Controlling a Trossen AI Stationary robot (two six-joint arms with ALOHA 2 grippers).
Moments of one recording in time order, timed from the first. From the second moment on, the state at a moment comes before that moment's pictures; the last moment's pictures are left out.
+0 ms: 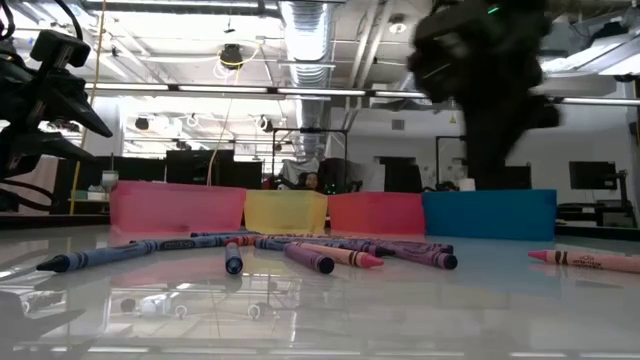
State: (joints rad) left arm -0.55 0.01 0.24 -0.80 -0.66 -1.58; right arm 0.32 1.59 1.14 -0.77 0.04 1.19
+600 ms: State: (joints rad) left arm -0.55 0.01 0.24 -0.80 -0.70 -1.58; right arm 0.57 1.79 1.14 -0.72 0.03 1.39
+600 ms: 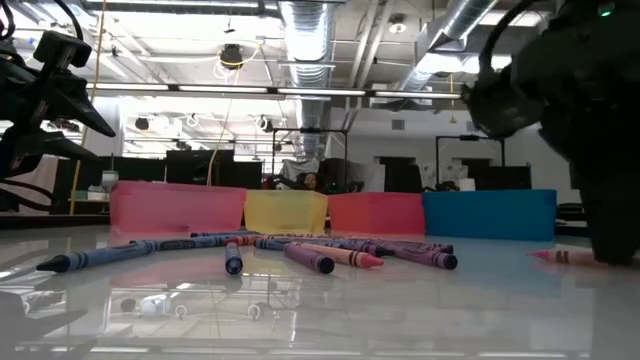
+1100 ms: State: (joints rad) left arm -0.55 0.01 0.24 -0.80 -0.70 -1.59; right arm 0.56 1.78 1.14 -0.77 -0.01 1.40
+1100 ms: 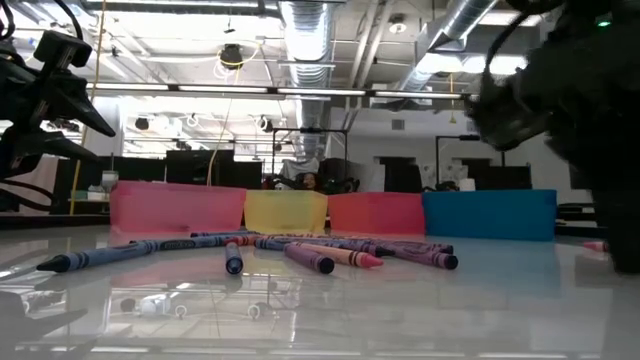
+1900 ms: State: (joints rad) left arm -0.55 0.01 0.24 -0.80 -0.75 -1.58; right arm 0.43 1.60 0.94 -1.46 0.12 2.20
